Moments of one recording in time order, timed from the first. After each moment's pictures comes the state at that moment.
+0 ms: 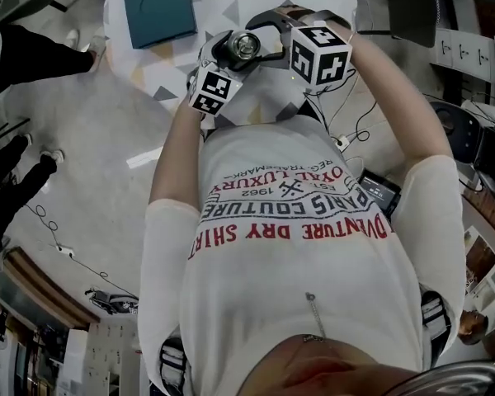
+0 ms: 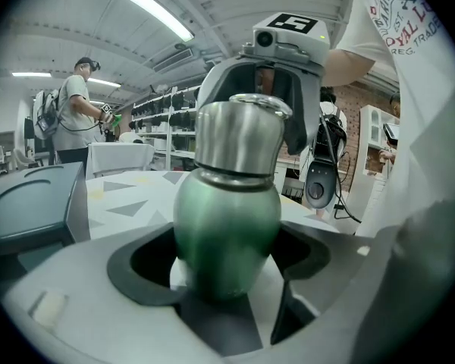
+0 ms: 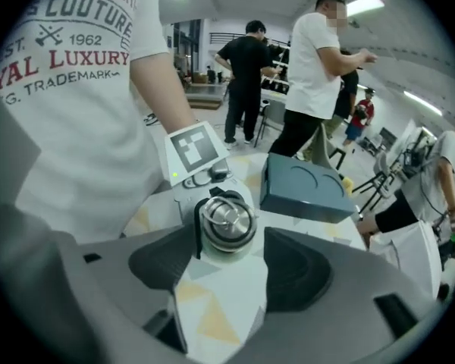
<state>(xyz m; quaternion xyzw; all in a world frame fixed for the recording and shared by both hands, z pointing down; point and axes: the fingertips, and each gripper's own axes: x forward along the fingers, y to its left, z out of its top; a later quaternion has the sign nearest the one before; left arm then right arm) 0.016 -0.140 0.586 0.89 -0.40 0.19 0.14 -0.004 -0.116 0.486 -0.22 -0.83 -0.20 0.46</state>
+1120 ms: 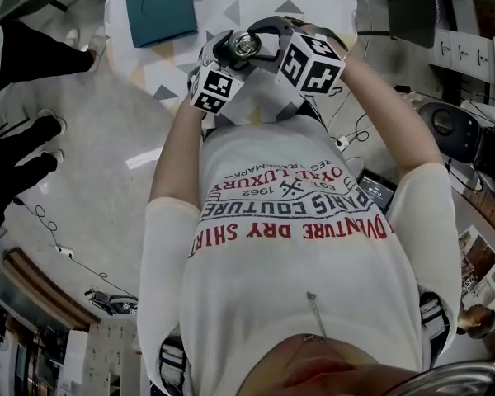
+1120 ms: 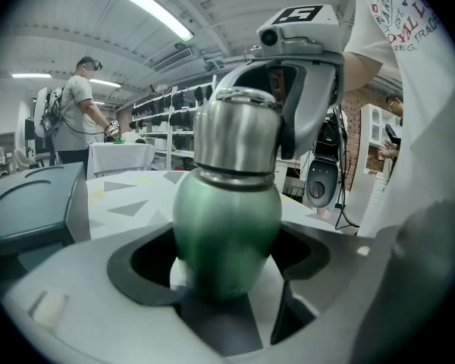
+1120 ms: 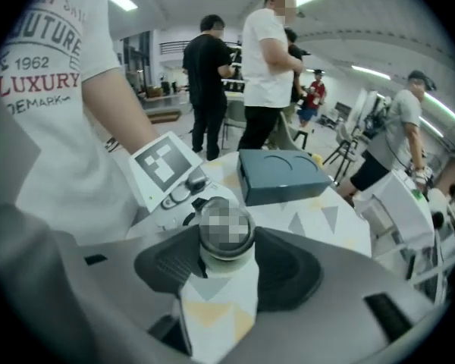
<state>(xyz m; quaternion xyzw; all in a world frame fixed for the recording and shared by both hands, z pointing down) 0.014 -0.141 0.589 0.89 -0.40 0.19 0.14 -0.017 -0.120 0.490 -0.09 -0.88 -0.10 0.46</state>
